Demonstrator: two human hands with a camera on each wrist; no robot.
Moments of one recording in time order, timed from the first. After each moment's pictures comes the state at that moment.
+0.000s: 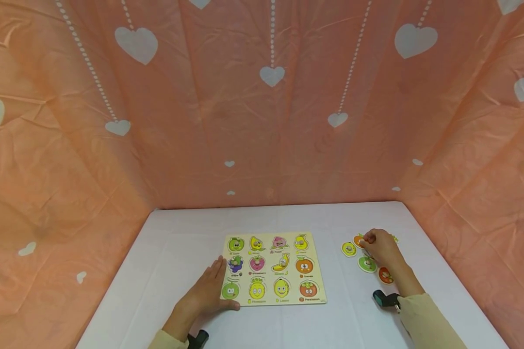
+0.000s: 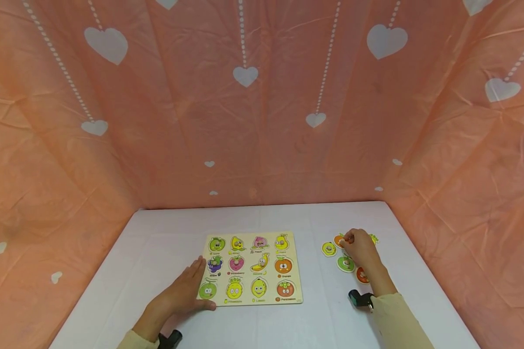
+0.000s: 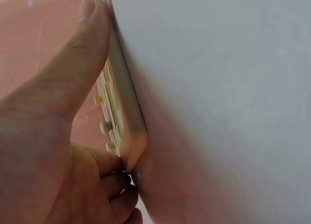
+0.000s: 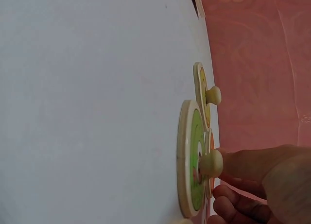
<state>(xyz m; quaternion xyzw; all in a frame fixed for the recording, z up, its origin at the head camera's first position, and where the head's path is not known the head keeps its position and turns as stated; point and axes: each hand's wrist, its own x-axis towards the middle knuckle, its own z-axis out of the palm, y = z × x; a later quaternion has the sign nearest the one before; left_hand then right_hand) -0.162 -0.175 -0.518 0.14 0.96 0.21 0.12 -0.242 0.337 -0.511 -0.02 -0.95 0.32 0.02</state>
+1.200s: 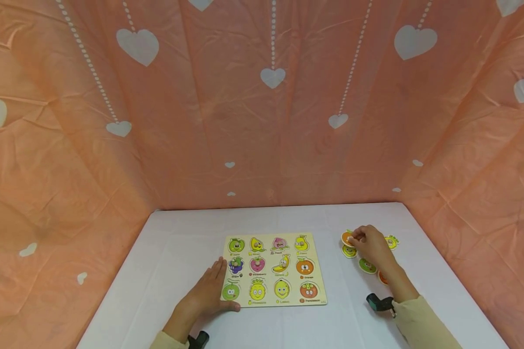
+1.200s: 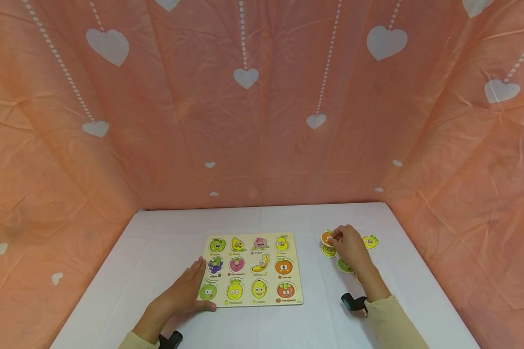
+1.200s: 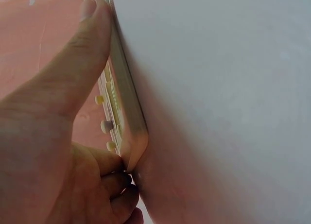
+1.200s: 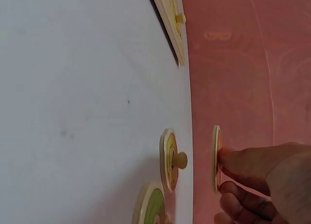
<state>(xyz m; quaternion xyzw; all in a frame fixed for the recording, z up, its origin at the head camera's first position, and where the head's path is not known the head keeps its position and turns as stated) -0.160 -0.174 -0.513 0.15 0.96 0.21 0.11 -0.239 0.304 -0.500 0.00 -0.94 0.34 0.05</state>
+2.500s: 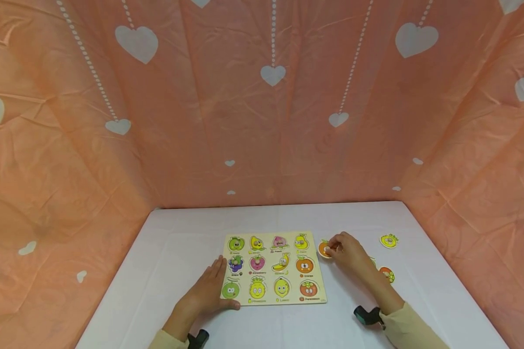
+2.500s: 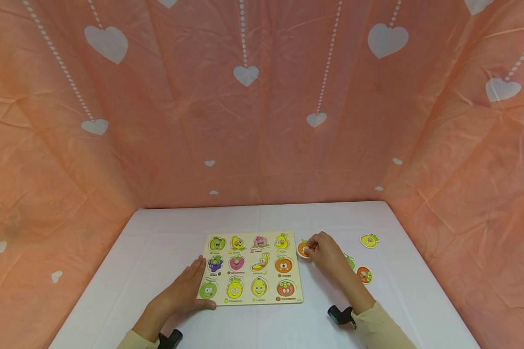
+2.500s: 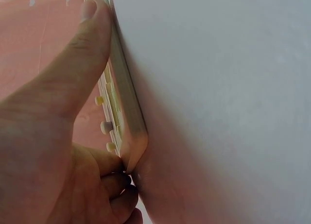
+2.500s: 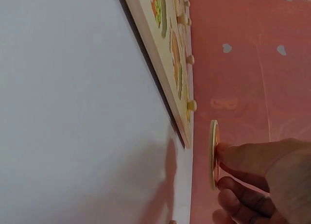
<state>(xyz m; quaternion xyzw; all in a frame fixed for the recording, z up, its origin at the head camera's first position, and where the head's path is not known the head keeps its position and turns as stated) -0.160 -0.175 -0.515 0.15 0.96 0.21 0.11 -0.220 0.246 -0.502 0.10 -0.93 0.34 0.05</state>
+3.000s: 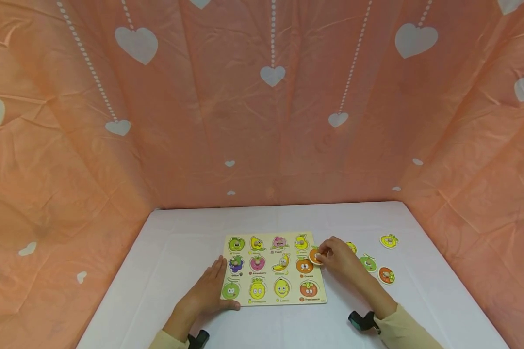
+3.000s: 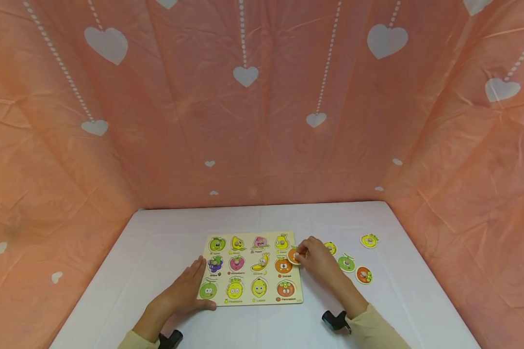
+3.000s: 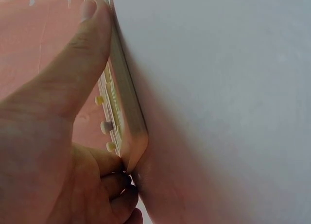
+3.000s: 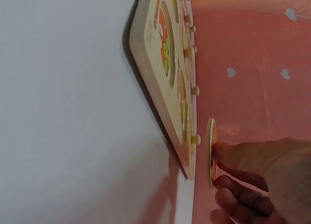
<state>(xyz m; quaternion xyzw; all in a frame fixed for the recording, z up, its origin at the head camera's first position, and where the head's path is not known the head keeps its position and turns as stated) -0.162 -0.176 -0.518 0.15 0.96 0.20 0.12 -0.213 0.222 -0.506 0.11 -0.93 0.34 0.03</state>
